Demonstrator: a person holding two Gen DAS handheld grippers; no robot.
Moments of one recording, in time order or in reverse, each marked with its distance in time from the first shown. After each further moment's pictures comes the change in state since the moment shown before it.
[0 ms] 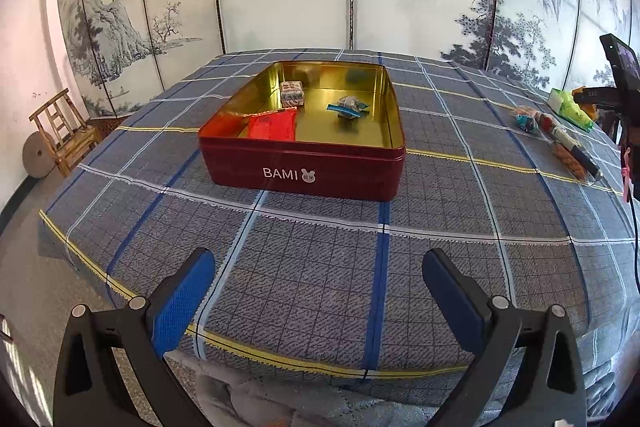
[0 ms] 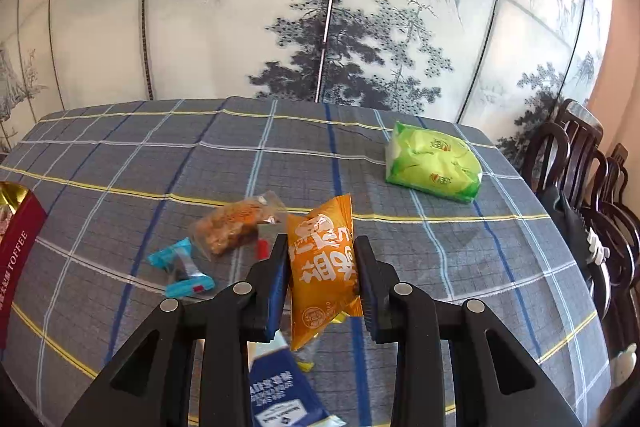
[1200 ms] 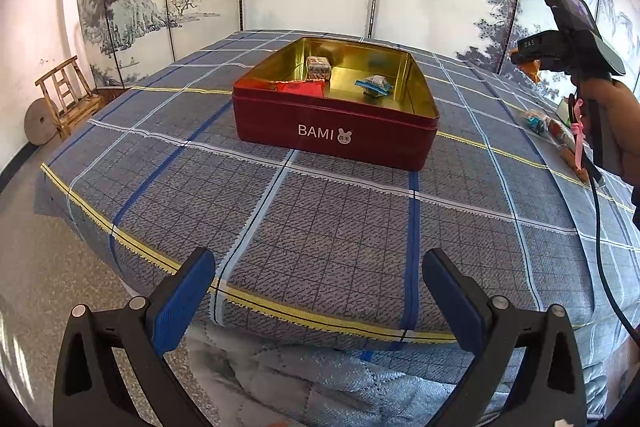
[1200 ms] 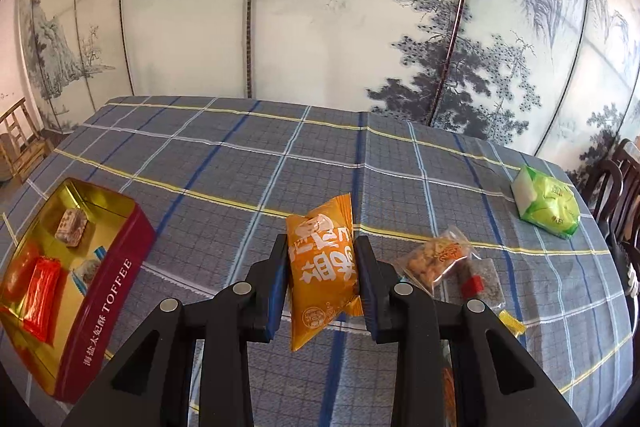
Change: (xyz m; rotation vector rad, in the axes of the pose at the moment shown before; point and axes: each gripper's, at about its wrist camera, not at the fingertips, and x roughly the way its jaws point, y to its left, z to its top) left arm -0.003 0.030 -0.027 -0.091 0.037 -0.008; right arm -0.017 0.174 0.026 -0.105 -0.012 0.168
